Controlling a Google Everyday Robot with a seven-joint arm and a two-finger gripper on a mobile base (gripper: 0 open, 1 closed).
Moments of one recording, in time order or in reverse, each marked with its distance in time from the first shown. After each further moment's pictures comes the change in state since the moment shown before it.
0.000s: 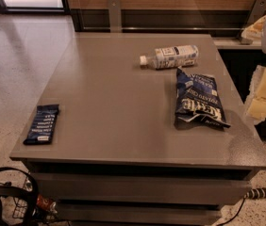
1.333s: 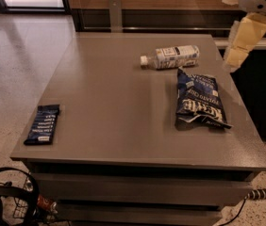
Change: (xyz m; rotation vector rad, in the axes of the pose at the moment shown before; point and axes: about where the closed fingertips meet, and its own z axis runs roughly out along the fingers) arm -0.031 -0.107 0.013 0.042 -0.061 -0.066
